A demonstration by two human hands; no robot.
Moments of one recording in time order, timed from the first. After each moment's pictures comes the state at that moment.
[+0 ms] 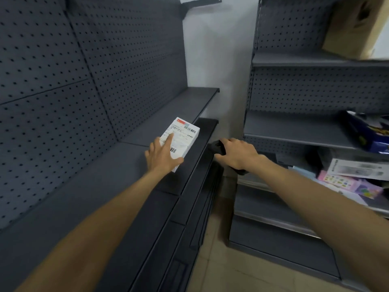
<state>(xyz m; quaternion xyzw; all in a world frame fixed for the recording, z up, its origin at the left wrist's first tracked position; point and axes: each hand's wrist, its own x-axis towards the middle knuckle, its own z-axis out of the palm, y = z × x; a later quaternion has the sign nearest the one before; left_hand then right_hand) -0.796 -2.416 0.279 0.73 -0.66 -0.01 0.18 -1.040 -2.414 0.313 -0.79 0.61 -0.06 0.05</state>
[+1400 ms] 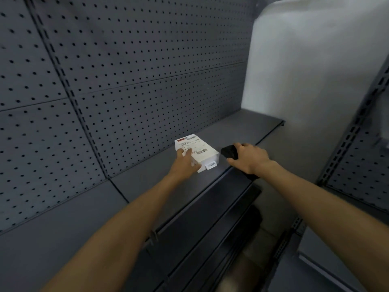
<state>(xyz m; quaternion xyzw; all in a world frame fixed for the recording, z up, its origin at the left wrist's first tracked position) -0.779 -2.766 0.260 0.79 -0.54 -0.17 0.24 -0.991 -2.844 0.320 -0.87 0.48 -0.02 0.02</state>
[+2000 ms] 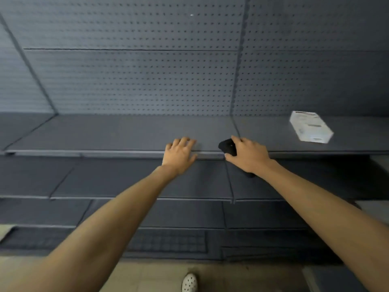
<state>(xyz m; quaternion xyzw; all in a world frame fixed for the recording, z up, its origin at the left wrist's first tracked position) -0.849 -2.341 0.239 0.95 -0.30 0.10 0.07 -0.950 -2.554 0.287 -0.99 0.09 -0.04 0.03</state>
